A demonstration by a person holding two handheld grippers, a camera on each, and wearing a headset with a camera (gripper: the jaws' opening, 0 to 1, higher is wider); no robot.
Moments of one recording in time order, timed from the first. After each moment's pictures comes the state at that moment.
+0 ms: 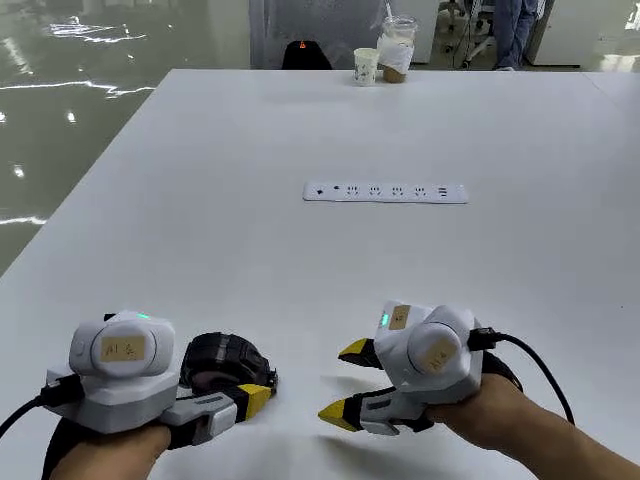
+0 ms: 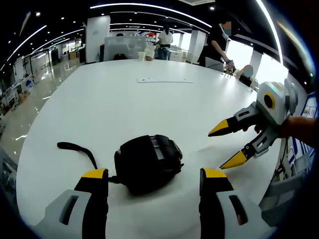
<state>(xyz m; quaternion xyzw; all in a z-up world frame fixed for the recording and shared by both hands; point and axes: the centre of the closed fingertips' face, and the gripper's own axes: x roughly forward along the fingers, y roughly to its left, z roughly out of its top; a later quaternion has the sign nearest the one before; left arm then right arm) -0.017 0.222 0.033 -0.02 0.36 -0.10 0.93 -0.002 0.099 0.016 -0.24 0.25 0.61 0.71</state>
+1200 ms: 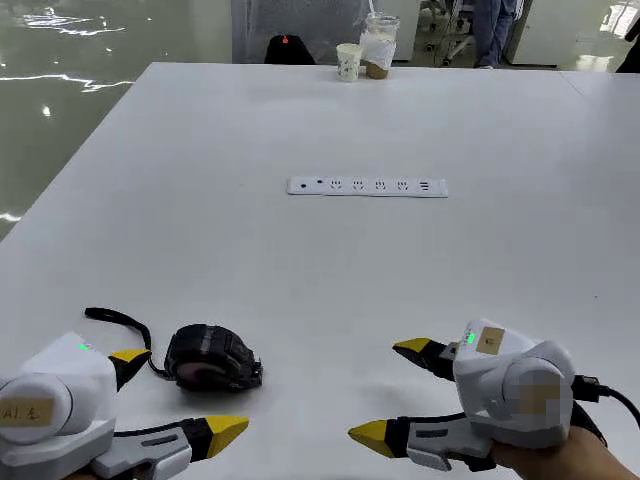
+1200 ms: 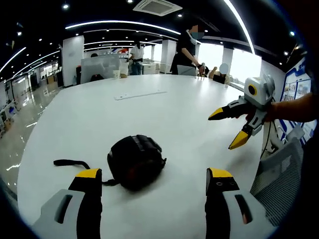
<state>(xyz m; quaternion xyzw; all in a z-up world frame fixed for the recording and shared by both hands) -0.041 0.212 0.055 0.03 0.29 -0.21 0.94 -0.019 0.036 0.041 -0.17 0.24 0.55 0.79</state>
